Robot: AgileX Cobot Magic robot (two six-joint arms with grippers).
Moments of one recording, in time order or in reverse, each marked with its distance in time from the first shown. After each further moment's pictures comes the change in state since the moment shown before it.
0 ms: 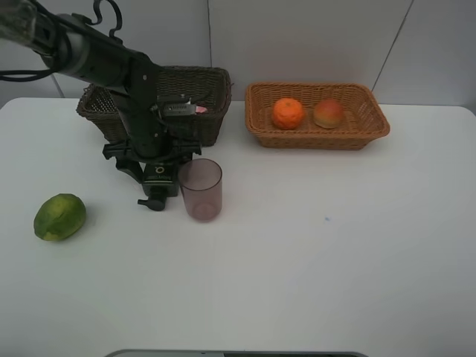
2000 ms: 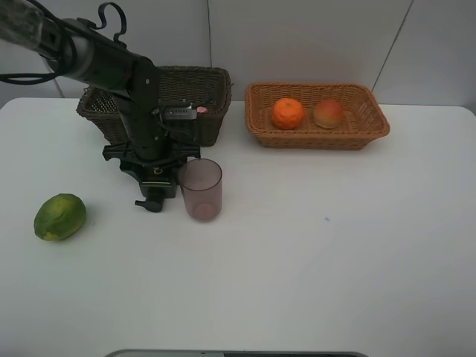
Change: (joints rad) left arm 0.000 0.013 -0.005 0.026 0.023 0.000; right arm 0.000 0.000 0.000 0.000 0.000 0.001
